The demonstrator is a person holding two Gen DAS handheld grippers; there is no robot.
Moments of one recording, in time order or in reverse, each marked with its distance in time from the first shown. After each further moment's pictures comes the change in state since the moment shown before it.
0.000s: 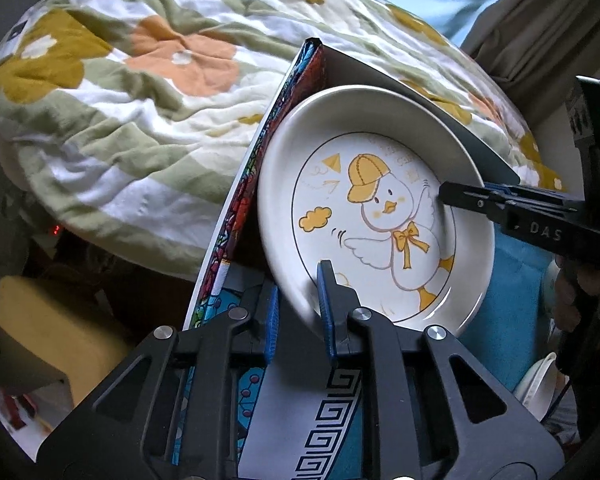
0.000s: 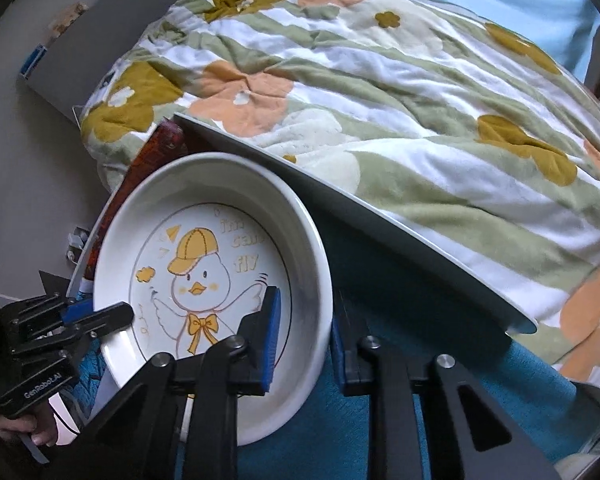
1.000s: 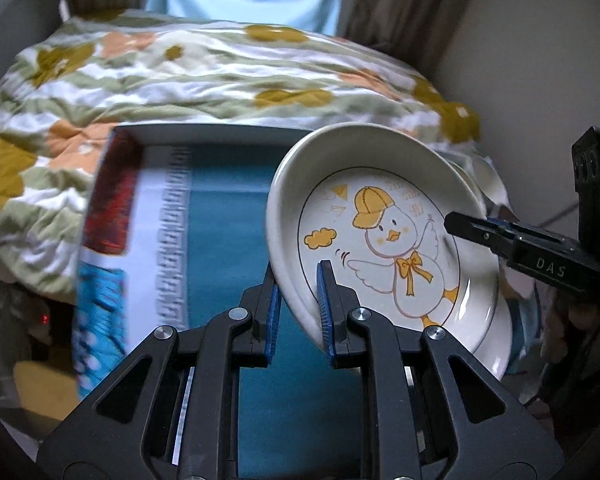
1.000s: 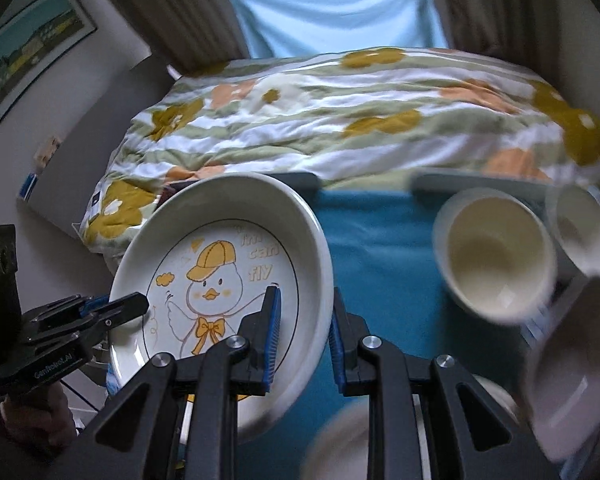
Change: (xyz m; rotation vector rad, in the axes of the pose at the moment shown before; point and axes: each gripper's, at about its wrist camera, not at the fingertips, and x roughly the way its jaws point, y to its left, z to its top) left arm -0.103 -0.160 -0.082 0.389 -0.089 -0.154; right arm -0.183 -0.035 -0.200 0.403 -0.326 -0.083
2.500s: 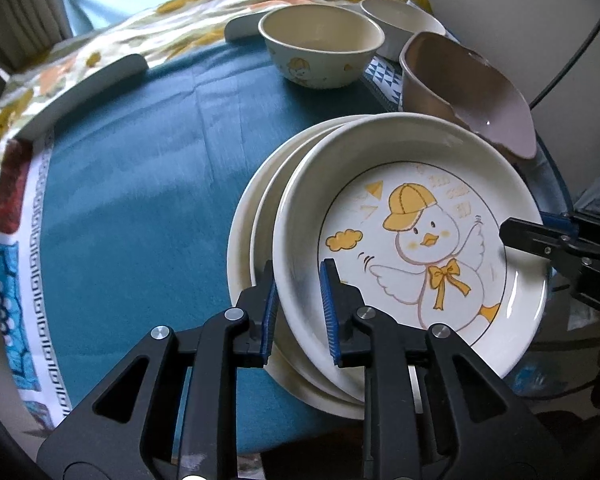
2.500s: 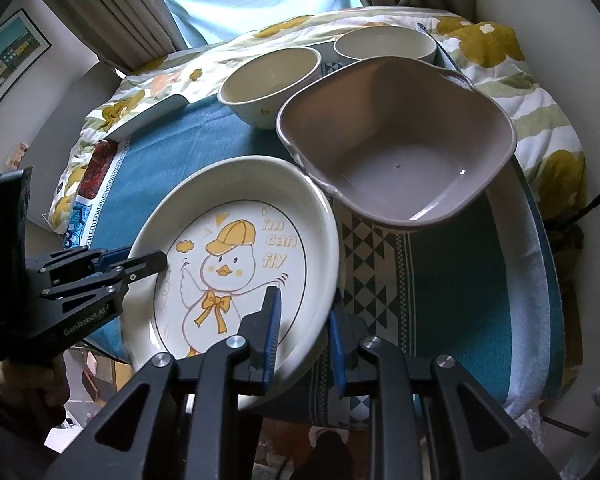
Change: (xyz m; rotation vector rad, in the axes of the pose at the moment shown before) left arm 0.094 -0.179 -0.102 0.287 0.168 0.113; right arm -0.063 -0.139 -0.152 0.126 0.052 -0.095
